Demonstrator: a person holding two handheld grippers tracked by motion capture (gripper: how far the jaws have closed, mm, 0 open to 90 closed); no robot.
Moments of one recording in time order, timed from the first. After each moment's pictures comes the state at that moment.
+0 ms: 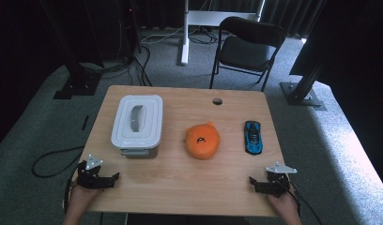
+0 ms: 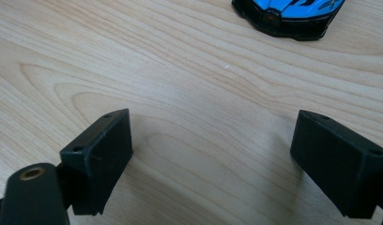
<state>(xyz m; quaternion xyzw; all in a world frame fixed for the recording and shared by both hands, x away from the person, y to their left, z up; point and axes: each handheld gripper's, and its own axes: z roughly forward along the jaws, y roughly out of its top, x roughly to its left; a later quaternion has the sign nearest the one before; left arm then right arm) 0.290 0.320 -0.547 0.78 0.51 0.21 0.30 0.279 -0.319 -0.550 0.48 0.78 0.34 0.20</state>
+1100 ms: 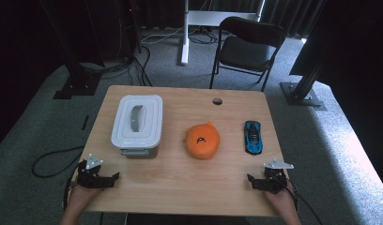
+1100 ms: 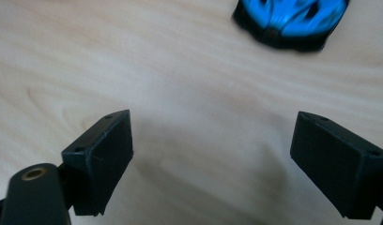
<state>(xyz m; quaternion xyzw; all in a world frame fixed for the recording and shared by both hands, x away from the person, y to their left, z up) 0.291 0.321 -0.547 0.78 0.50 0.21 0.31 0.287 -0.306 -0.536 0.50 0.78 0.32 0.20</state>
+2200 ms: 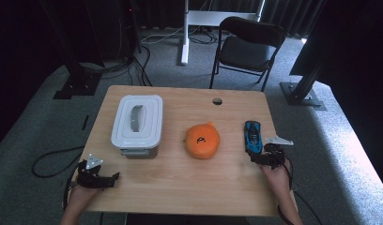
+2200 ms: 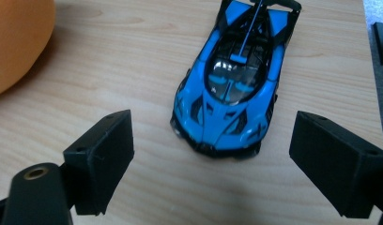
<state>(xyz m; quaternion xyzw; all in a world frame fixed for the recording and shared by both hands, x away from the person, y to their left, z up) 0.291 0.320 -0.547 0.78 0.50 0.21 0.31 0.354 -0.306 -0.509 0.56 0.72 0.33 0.23</state>
